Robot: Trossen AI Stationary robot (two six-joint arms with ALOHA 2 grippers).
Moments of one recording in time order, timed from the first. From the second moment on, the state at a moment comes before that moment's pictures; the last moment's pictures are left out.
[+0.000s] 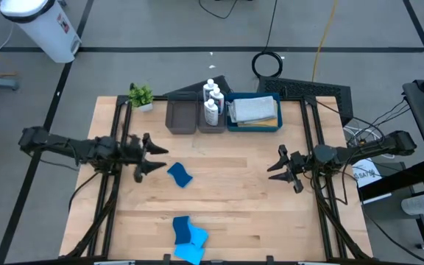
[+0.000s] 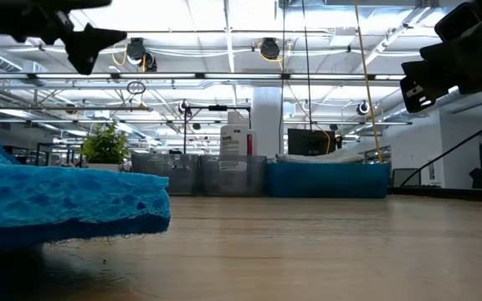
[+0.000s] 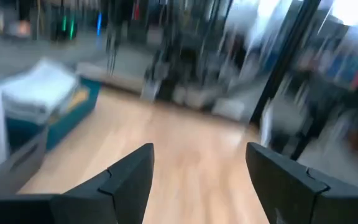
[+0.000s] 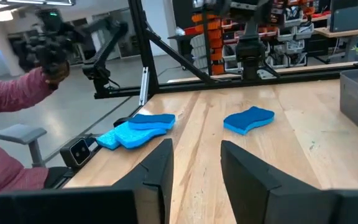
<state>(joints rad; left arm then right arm) -0.19 0.53 0.31 0.17 -0.14 -0.29 0.18 0.41 0.02 0.39 -0.10 0.17</state>
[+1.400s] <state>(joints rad) -0.16 1.42 0.62 -0.04 -0.24 -0.34 0.18 0.43 0.02 0.37 -0.08 0.17</state>
